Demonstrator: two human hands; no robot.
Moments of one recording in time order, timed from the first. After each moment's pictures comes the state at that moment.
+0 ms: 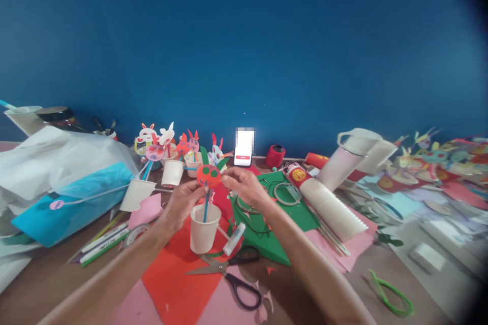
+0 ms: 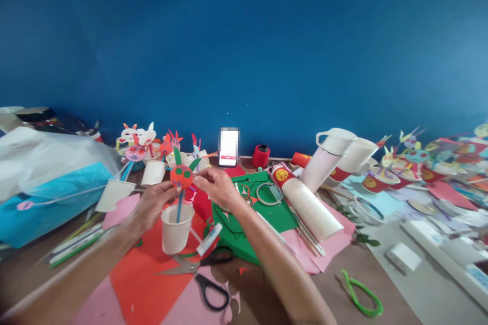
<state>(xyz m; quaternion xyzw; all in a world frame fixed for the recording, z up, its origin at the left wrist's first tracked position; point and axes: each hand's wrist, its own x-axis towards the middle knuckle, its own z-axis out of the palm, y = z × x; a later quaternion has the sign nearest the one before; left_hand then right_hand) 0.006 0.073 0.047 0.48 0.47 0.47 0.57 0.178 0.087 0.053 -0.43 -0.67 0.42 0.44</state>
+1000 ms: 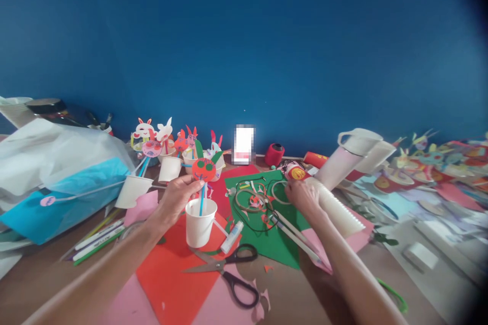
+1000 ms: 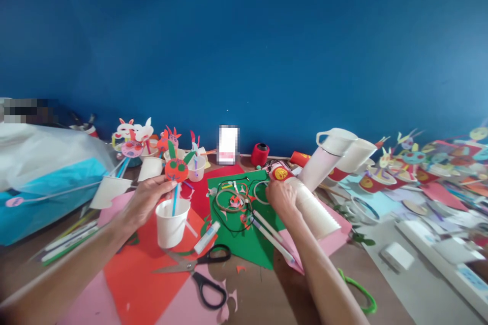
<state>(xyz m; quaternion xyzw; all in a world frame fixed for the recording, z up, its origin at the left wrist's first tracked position) -0.005 0.081 0.046 0.52 0.48 0.45 0.55 0.322 0.078 0.006 -0.81 -0.58 -0.02 0.01</state>
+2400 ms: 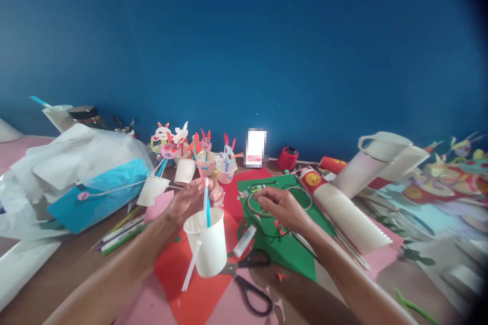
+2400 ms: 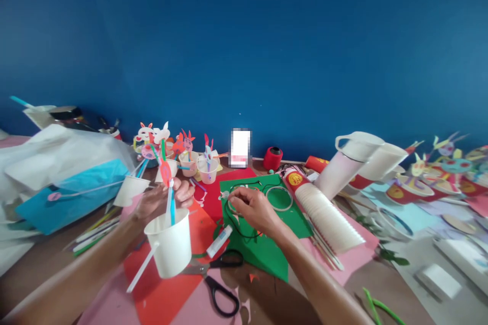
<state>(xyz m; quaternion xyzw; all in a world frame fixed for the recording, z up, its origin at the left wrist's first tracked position) -0.016 0.079 0.044 0.40 0.10 0.42 0.81 0.228 0.045 0.044 -0.51 -0.70 0.37 0.34</state>
